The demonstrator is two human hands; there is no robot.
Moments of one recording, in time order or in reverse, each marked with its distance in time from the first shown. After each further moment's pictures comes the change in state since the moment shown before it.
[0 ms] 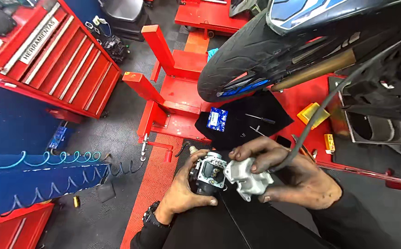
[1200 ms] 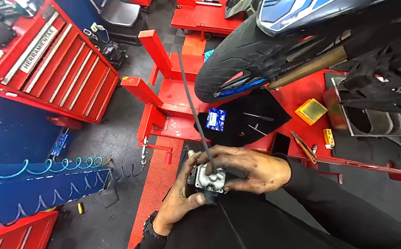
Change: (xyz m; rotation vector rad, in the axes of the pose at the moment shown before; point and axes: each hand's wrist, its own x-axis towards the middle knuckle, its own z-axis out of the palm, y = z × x) left_hand -0.014 0.008 -0.002 -0.155 -0.055 0.038; right_hand 0.034 0.038 0.019 -0.234 -0.315 -0.018
